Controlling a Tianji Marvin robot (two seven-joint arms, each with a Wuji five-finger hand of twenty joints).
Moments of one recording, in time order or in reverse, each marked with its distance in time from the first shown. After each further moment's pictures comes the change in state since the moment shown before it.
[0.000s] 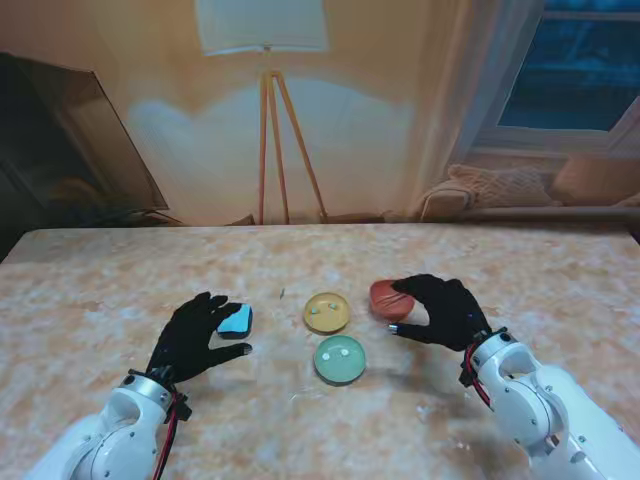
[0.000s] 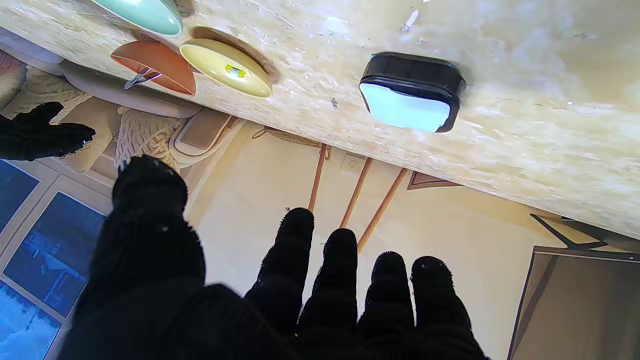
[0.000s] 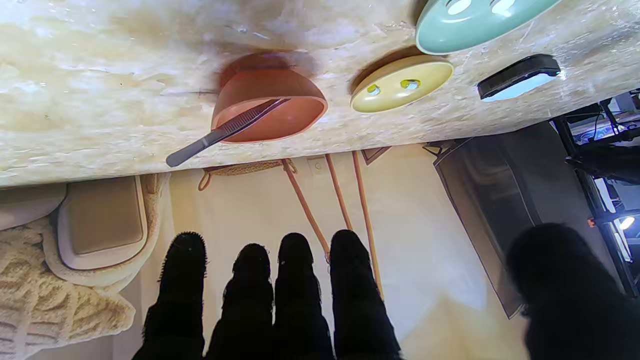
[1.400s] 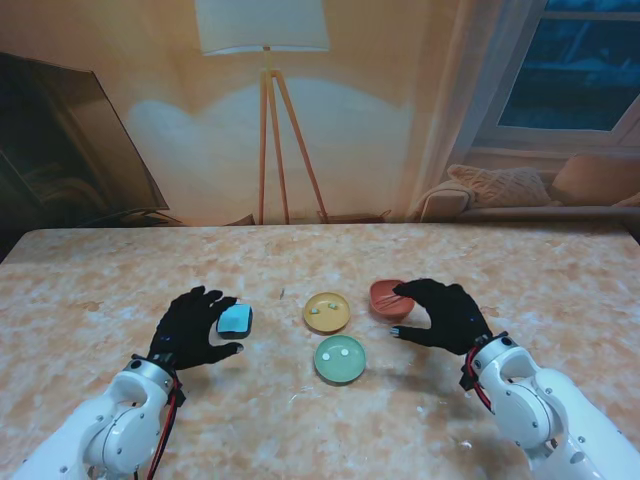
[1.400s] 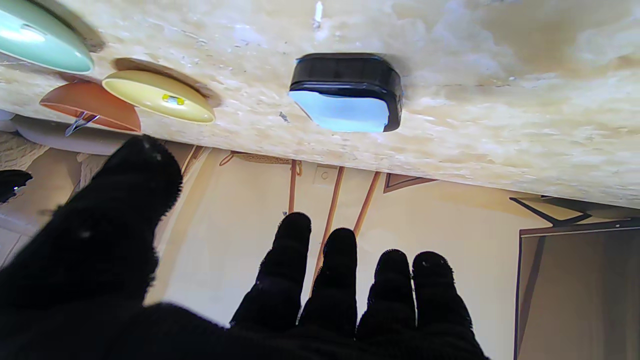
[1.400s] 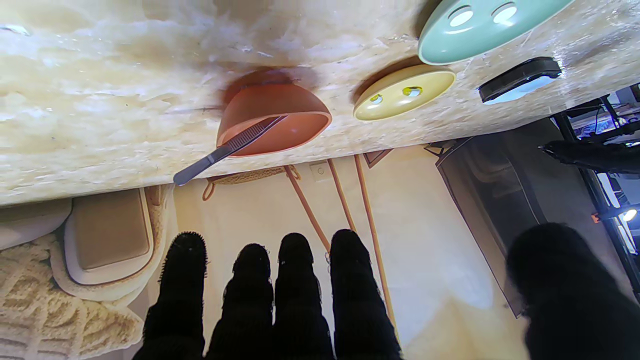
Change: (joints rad) left arm -0.108 0.017 0.041 0.106 0.121 0.042 -0.018; right arm 0.003 -0.001 -0.006 0.040 0.025 -0.015 -0.022; left_hand -0.261 -0.290 0.618 -0.019 -0.041 -0.014 -0.001 -0.012 -0.003 -0.001 0.011 0.012 0.010 0.028 0.016 0.000 0.001 0.011 0.062 0.023; right_hand 0.001 0.000 -0.001 0.000 0.000 -0.001 0.009 0.000 0.000 0.000 0.000 0.000 0.000 0.000 0.000 0.000 0.000 -0.001 0.000 0.000
